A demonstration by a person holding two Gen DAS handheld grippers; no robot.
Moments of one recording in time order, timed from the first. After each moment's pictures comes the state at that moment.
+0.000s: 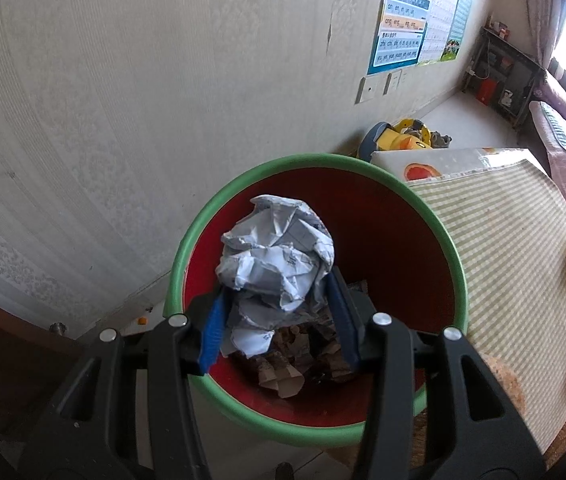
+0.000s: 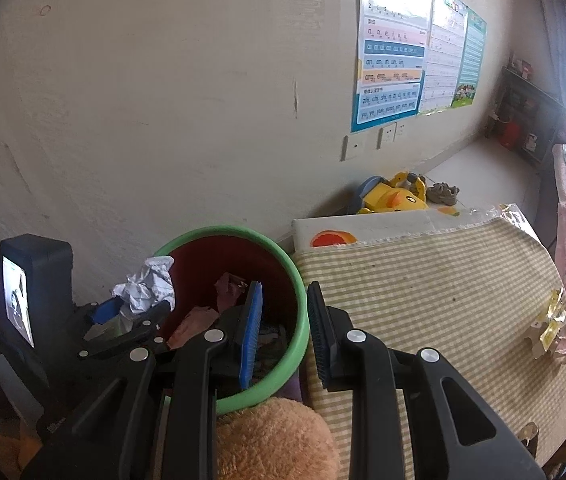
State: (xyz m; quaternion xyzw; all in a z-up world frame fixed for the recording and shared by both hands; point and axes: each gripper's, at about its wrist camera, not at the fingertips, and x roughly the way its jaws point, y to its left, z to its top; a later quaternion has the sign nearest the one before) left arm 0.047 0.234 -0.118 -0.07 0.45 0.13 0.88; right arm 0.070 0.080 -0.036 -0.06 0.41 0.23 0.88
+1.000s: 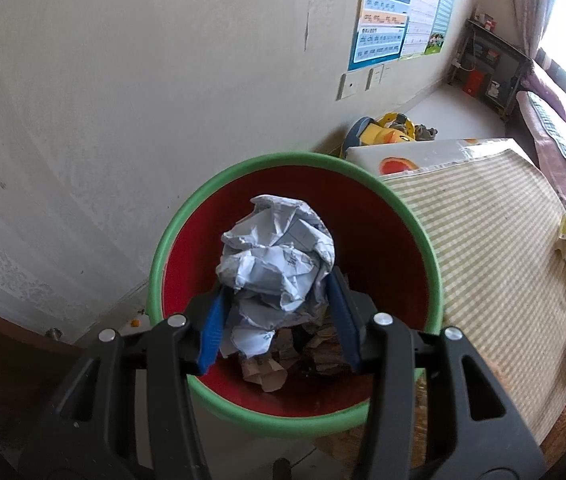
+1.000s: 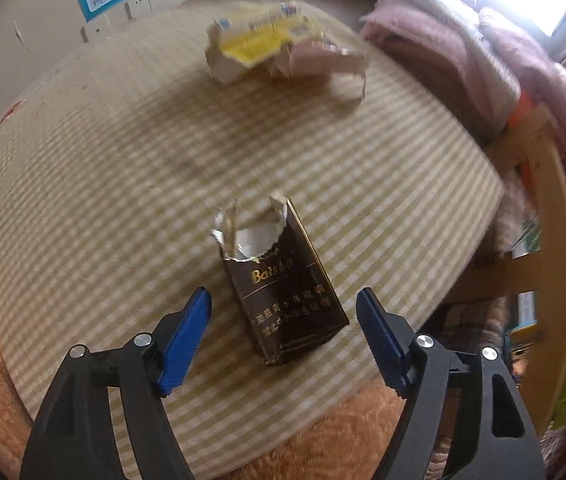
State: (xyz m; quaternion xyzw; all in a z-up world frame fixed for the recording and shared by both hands) left arm 0.046 0.211 -0.107 -0.06 0.45 0.11 0.88; right arm 0.041 -0.255 -0.190 0.00 0.60 -0.07 0.80
